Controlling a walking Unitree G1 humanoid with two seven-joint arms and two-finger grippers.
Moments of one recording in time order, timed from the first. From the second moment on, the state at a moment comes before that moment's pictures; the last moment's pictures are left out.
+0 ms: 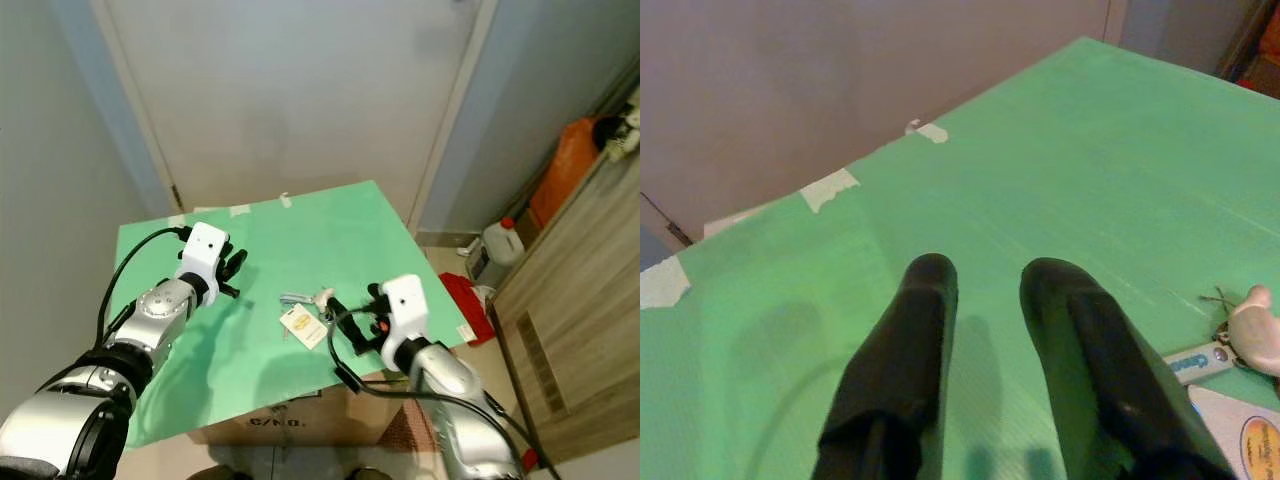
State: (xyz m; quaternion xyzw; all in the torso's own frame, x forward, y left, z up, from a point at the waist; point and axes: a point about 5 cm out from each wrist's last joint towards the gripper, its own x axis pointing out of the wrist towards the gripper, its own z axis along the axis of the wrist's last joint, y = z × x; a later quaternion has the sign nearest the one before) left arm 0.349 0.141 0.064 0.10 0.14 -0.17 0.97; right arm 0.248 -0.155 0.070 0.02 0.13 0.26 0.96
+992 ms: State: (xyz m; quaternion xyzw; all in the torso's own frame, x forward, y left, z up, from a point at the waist) left arm 0.340 0.146 0.045 0.09 0.21 -0.17 0.96; right arm 0.138 -0.185 0.095 0.03 0.23 0.25 0.94
